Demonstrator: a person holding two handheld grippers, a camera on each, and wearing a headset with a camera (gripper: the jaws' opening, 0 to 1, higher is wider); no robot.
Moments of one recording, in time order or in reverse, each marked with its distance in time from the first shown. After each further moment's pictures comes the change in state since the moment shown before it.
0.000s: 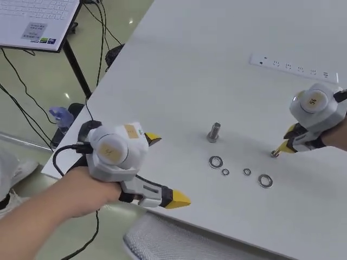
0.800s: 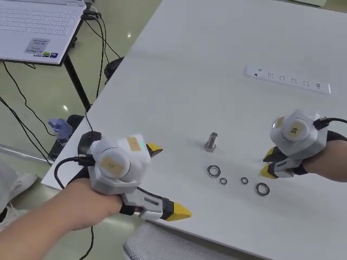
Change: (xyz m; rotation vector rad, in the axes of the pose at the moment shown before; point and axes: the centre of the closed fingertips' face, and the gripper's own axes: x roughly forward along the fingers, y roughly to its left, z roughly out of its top) left arm -0.002 -0.009 0.002 0.031 0.003 -0.007; right arm 0.010 0.065 0.023 -0.071 -0.061 0.072
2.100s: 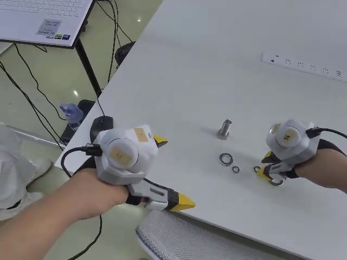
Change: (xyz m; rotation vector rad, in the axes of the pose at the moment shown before) left arm -0.007 0.002 -0.020 -0.018 0.035 0.020; right arm 0.056 0.009 -0.005 0.039 0.000 -0.003
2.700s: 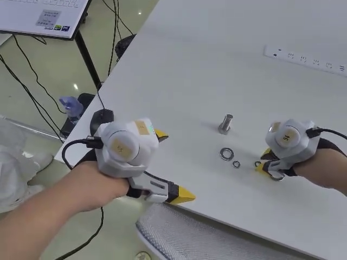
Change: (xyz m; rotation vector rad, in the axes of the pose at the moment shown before) left arm 0.002 0.002 -0.003 -0.003 0.001 -0.001; right arm 0.004 0.001 0.001 -0.008 -0.001 -0.021
